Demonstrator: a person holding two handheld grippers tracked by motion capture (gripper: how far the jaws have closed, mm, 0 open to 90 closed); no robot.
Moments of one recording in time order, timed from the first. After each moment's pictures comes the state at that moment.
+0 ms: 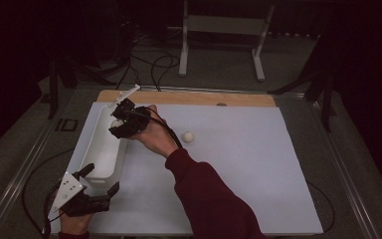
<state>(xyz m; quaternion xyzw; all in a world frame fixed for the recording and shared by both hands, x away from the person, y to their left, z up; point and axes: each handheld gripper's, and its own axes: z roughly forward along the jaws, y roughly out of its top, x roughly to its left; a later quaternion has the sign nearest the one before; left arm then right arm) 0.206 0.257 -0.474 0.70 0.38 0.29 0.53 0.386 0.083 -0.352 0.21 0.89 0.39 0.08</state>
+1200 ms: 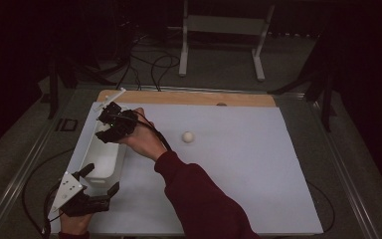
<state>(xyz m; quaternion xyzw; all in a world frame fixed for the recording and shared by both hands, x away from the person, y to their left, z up) 0.206 0.257 -0.474 0.70 0.38 0.29 0.53 0.376 0.112 -0.353 0.19 0.89 0.40 0.06</state>
